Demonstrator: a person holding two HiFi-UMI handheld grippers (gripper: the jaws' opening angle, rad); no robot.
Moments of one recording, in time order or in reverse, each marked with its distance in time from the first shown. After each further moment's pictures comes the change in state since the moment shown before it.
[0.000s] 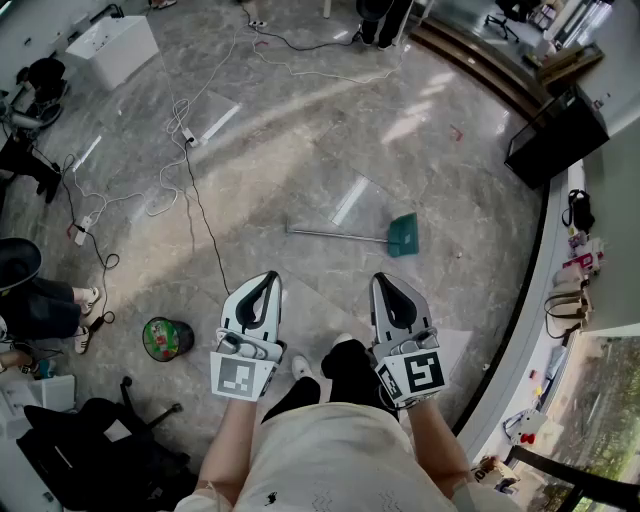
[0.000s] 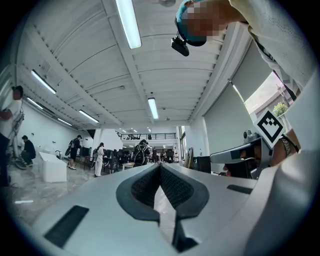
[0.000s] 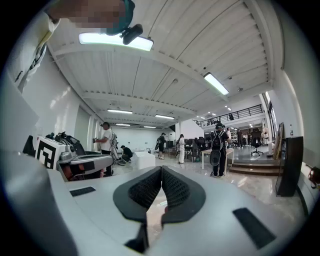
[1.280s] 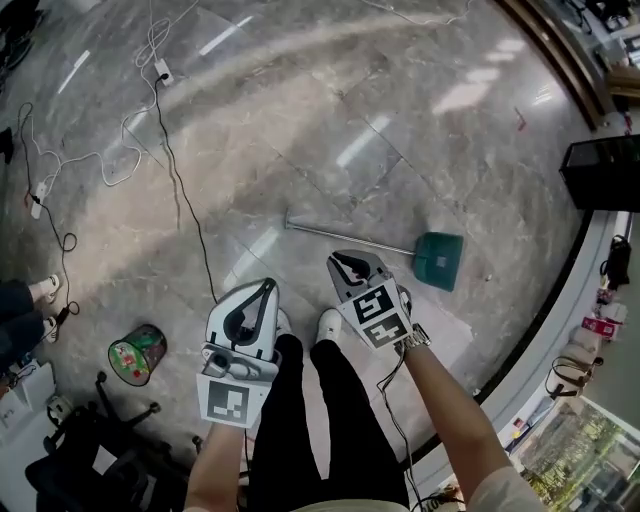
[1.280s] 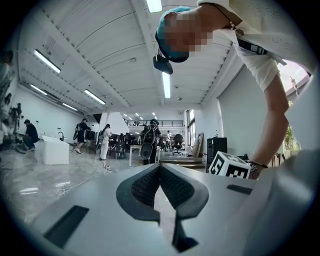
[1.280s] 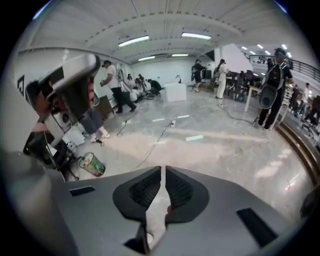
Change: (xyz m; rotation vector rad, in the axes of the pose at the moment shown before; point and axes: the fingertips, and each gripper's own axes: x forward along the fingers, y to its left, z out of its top) left arm 0.274 0.236 -0.331 -0.031 0.188 0.051; right arm 0.456 -0.106 -0.422 -0.123 0.812 0.426
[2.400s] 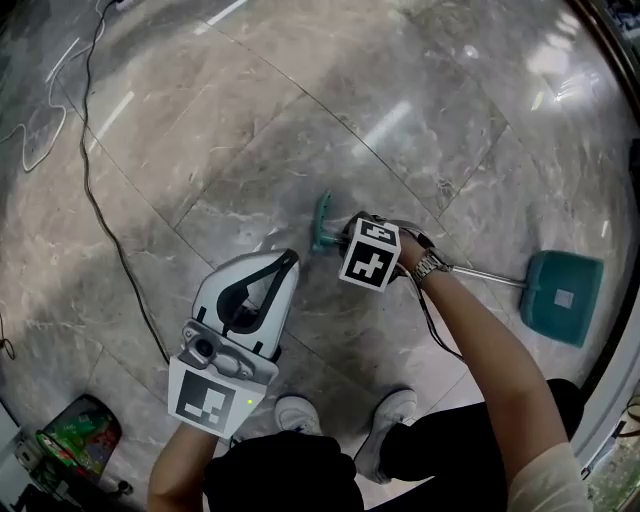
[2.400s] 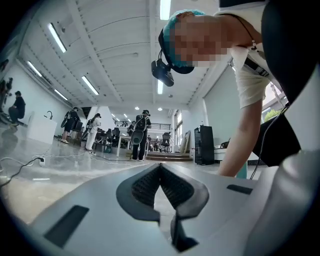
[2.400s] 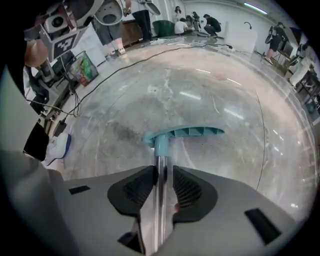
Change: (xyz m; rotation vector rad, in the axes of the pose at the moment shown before) left arm 0.078 0.128 -0.555 -0.018 -0.090 -0.187; right arm 0.582 -0.078 -0.383 -0.495 0.577 0.272
